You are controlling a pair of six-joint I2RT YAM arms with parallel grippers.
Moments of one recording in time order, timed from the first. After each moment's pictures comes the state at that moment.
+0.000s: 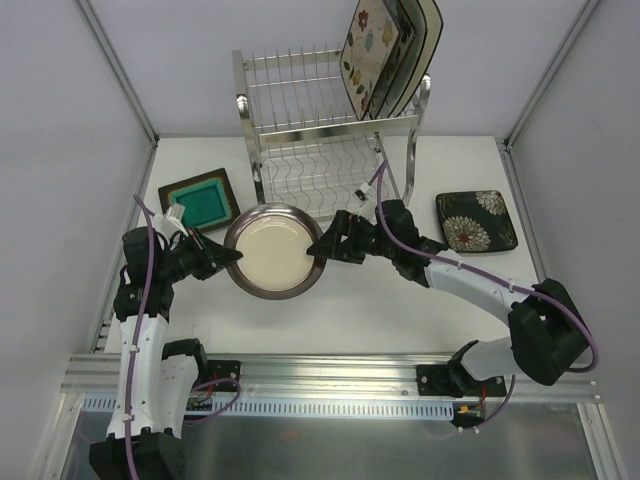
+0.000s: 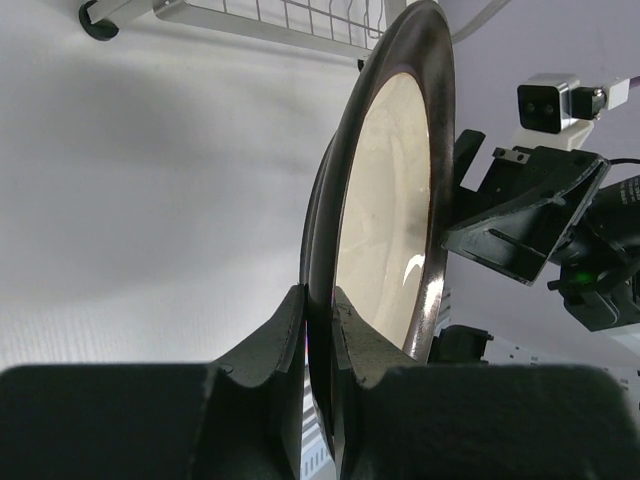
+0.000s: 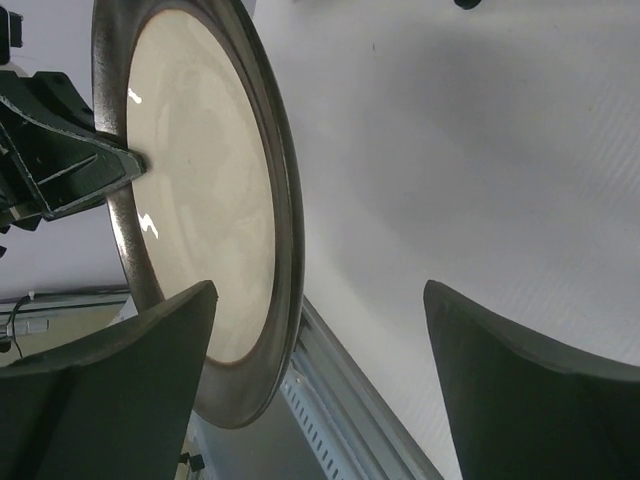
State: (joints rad) left arm 0.19 0.66 0.62 -0.50 0.81 -0.70; right arm 0.70 1.37 0.82 0.12 -0.45 0.86
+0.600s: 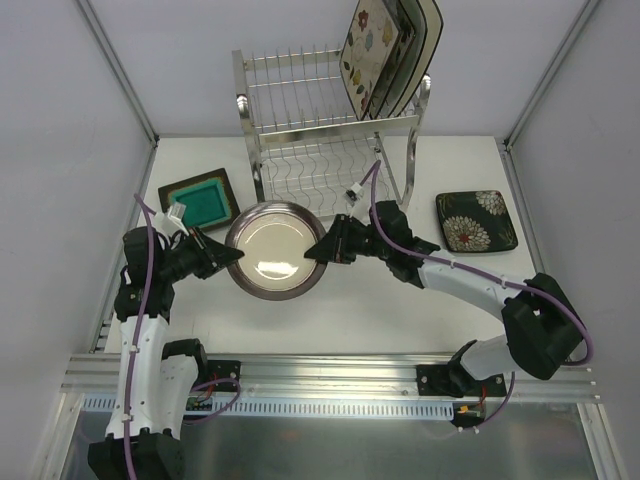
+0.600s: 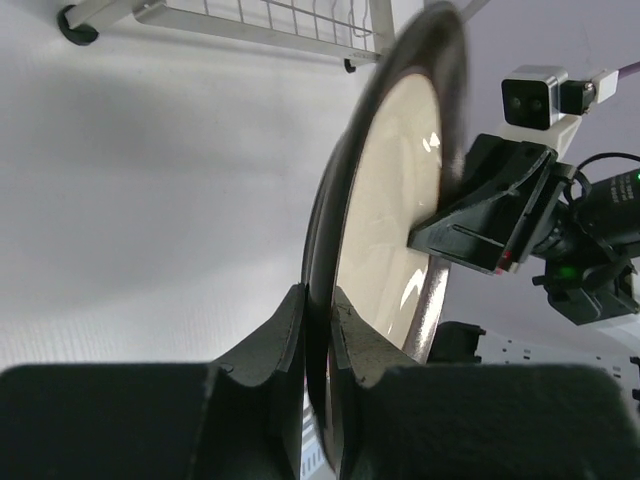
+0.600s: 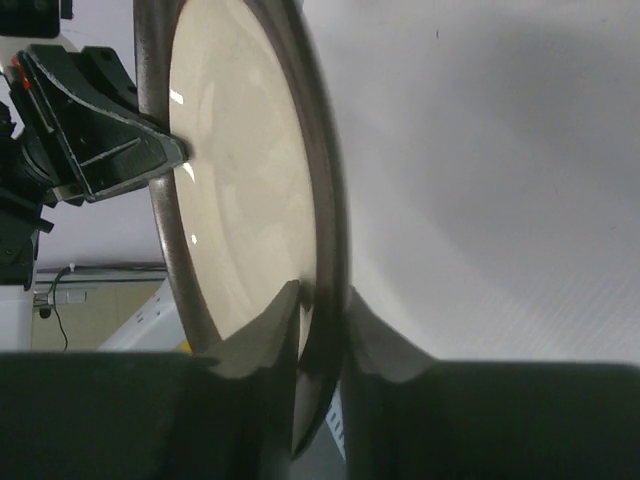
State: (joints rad) left arm 0.17 0.66 0.61 -0.45 0.83 -0.73; right arm 0.75 1.42 0.83 0.24 -0.50 0.92
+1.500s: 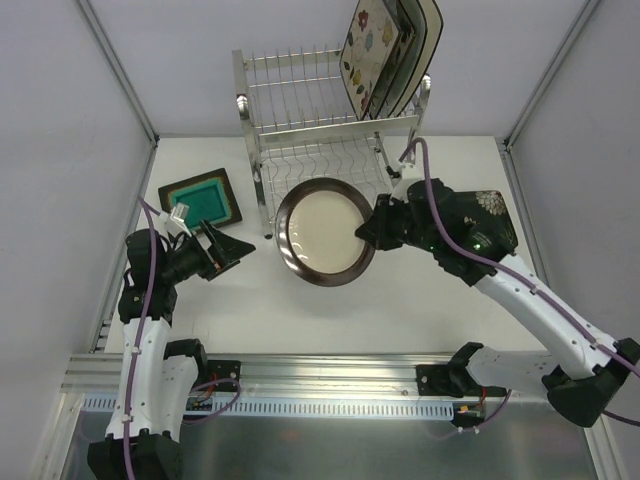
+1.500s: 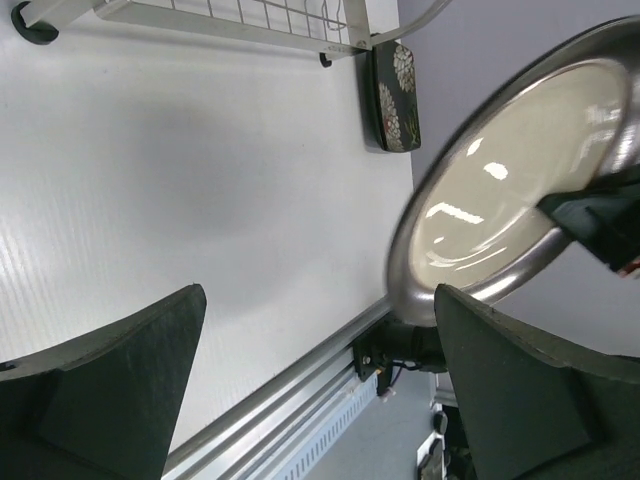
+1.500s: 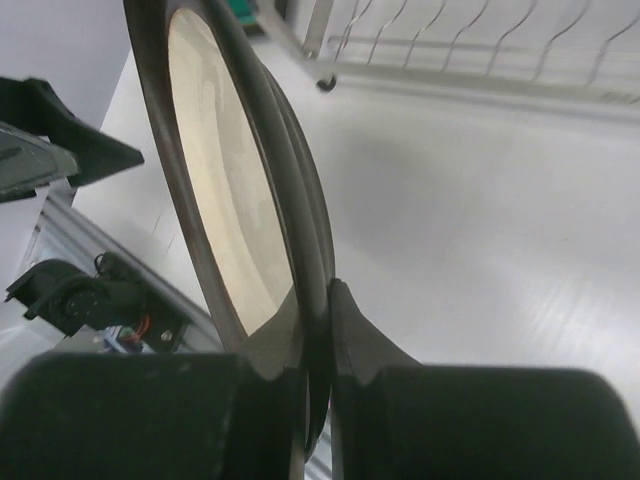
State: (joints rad) left arm 0.16 0.64 0.57 -0.37 0.86 -0.77; right arm 0.76 1.13 1.18 -0.59 -0.07 0.50
